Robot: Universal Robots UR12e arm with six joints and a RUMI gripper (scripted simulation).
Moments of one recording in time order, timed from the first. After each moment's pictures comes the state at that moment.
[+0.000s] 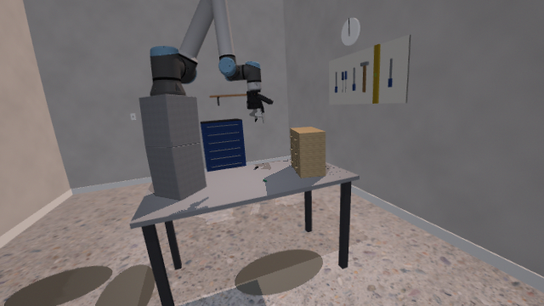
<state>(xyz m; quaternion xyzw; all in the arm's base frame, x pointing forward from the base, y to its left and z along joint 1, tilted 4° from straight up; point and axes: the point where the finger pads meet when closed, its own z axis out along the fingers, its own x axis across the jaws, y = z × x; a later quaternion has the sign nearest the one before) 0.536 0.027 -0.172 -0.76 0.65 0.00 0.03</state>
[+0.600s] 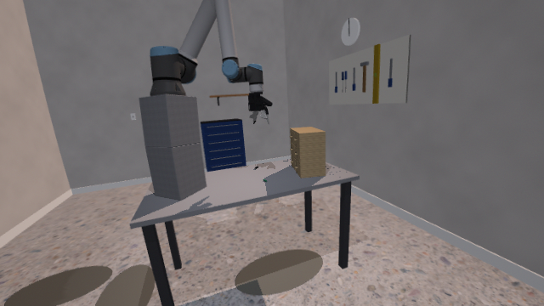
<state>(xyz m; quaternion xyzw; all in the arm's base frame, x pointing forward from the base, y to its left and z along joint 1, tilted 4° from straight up) 0.547 0.035 -0.184 -0.85 0.52 -0.01 0.03</state>
